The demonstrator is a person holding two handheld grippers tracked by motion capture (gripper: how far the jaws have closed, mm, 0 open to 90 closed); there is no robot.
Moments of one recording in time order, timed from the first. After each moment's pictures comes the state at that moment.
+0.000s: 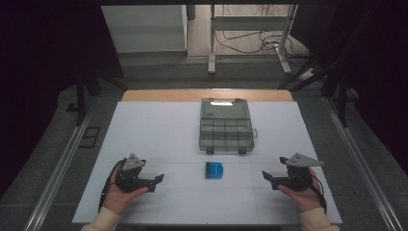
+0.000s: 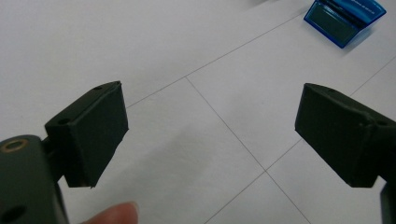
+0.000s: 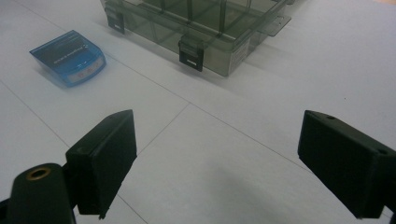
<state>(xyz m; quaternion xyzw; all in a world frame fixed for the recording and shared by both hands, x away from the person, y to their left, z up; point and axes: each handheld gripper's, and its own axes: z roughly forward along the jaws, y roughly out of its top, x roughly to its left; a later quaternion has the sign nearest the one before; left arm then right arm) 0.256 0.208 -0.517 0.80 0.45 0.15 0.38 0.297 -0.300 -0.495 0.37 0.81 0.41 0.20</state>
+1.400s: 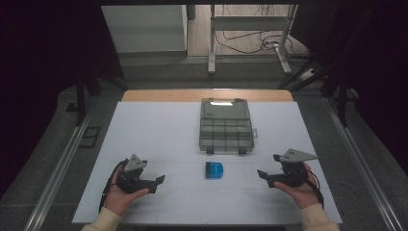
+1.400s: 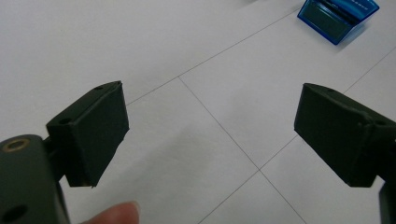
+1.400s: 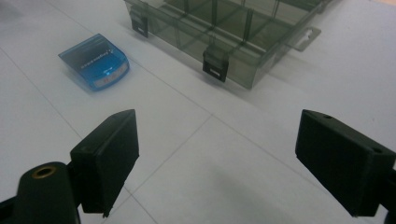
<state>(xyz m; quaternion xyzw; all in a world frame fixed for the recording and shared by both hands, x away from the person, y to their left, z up) 0.255 0.204 -0.517 0.80 0.44 0.15 0.38 0.304 -0.283 -0.480 0.34 0.83 0.40 0.17</state>
